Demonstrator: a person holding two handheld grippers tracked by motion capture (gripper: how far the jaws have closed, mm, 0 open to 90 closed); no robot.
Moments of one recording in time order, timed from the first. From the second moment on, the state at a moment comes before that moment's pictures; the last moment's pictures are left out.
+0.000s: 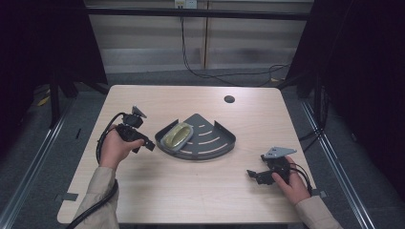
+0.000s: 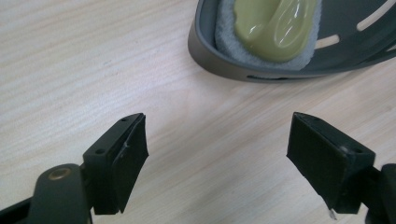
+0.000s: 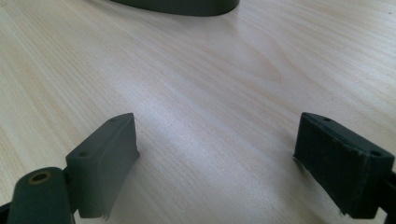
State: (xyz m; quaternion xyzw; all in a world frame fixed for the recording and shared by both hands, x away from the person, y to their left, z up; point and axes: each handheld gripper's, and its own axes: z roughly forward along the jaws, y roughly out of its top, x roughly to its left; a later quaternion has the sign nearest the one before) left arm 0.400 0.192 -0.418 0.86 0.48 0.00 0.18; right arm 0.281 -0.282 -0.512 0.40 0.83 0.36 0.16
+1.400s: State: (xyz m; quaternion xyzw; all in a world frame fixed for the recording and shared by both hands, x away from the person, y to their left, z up) left arm 0.359 0.234 -0.466 0.85 0.49 0.01 0.18; right arm 0.281 -0.282 -0.512 0.40 0.83 0.36 0.16
